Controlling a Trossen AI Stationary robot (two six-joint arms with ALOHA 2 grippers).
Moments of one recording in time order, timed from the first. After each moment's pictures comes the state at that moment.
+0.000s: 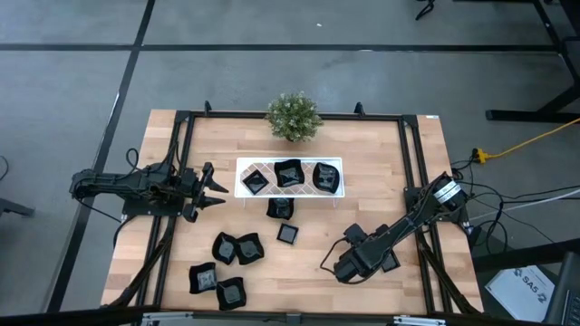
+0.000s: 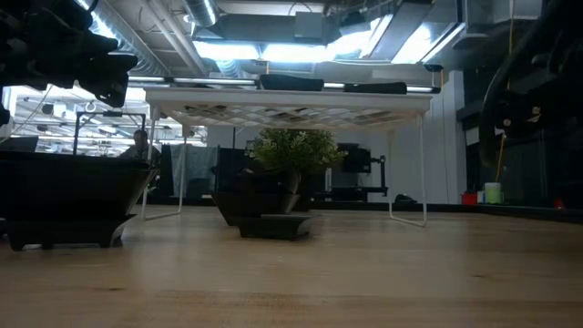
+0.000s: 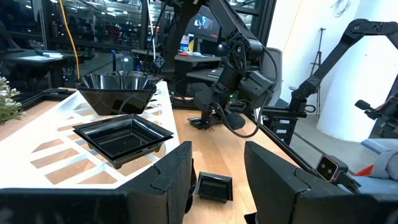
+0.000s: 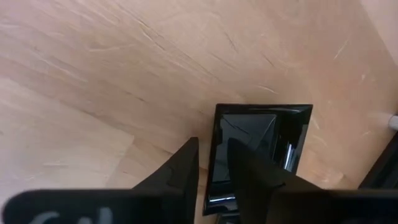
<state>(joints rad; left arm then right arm) -0.02 0.00 0.01 0.04 0.15 -0.14 0.64 1.93 1.22 -1.15 0.05 1.59</state>
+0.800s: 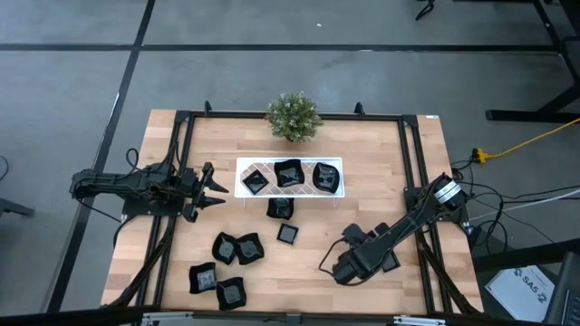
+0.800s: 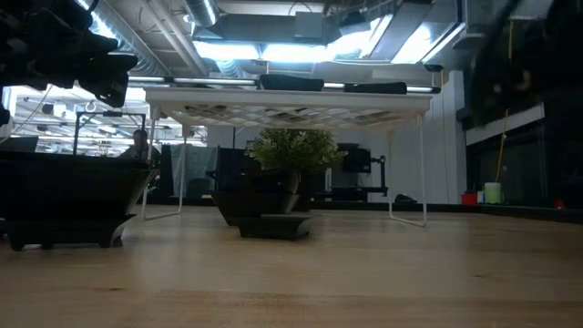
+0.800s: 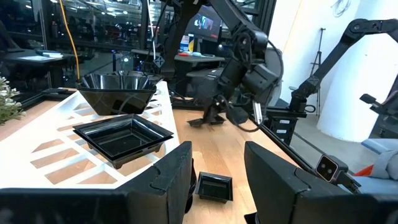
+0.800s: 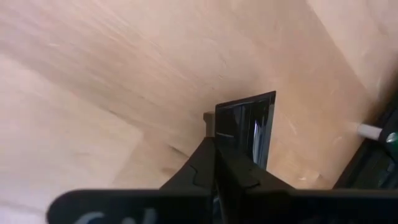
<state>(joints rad) -0.02 0.00 0.01 0.04 0.15 -0.14 0.64 1.93 1.31 -1.26 0.10 1.56</state>
